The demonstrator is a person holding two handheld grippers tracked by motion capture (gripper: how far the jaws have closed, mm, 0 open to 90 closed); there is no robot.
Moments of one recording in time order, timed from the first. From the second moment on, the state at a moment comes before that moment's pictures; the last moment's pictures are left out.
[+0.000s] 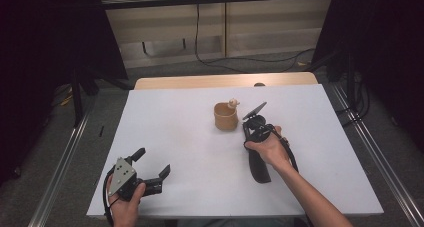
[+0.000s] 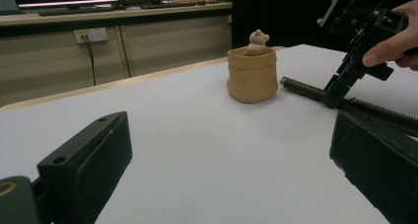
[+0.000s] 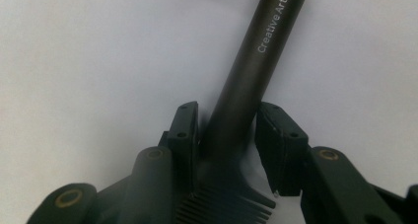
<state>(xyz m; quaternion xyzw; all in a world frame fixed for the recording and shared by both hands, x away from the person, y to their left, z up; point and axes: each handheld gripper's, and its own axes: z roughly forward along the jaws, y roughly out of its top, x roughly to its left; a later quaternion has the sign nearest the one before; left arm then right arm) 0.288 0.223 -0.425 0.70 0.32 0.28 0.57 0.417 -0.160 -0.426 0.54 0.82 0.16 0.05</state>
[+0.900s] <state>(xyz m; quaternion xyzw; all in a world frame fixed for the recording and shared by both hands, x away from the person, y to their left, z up) 0.289 0.223 -0.425 0.70 0.32 0.28 0.57 0.421 -0.169 -0.425 0.58 0.79 0.17 0.03</state>
